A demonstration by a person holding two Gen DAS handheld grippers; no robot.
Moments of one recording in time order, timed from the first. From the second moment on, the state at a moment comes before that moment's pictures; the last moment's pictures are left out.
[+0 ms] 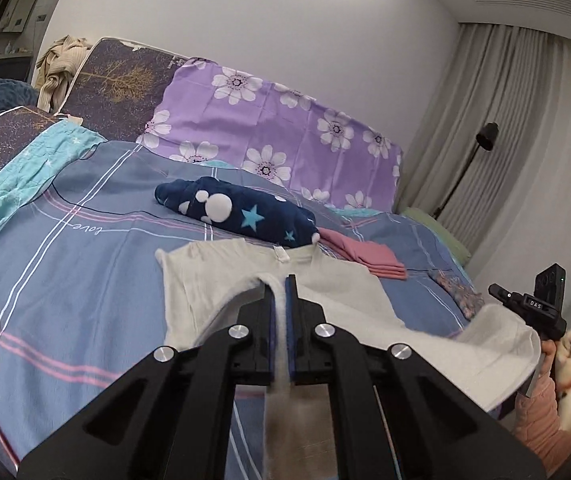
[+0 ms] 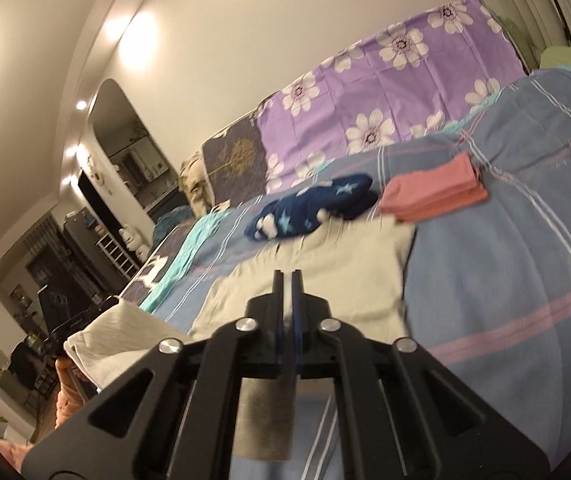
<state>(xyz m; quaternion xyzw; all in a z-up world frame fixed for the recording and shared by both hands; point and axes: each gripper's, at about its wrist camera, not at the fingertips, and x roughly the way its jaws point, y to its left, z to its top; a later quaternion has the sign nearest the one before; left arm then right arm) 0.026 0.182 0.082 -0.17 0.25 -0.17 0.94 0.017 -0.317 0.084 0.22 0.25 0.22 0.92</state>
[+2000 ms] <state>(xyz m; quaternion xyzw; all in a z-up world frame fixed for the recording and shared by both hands) 0.164 0.203 0.033 -0.18 0.31 -0.07 0.93 0.225 -0.277 0.026 0.23 0.37 0.14 0.89</state>
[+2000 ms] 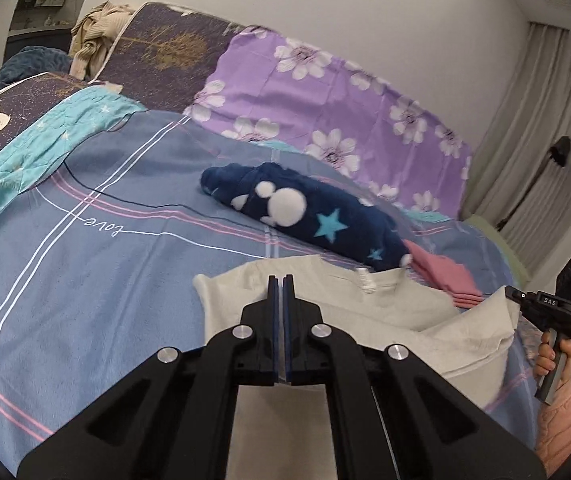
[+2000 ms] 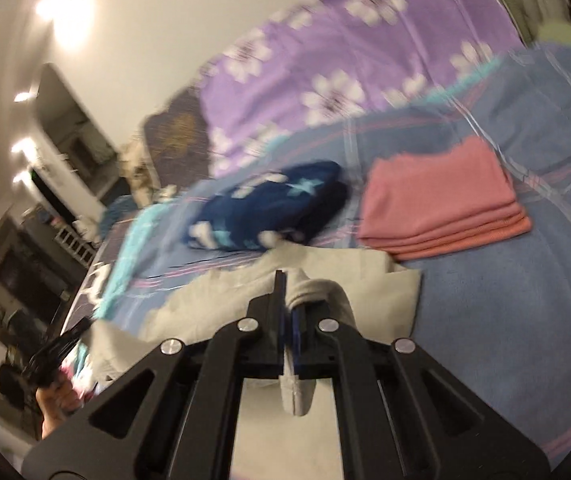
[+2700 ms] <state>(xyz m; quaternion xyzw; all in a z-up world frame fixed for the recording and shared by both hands) 0.099 0.218 -0.051 -0.16 0.41 -0.05 0.90 0.108 -0.325 -0.054 0.18 0.44 0.15 0.87</state>
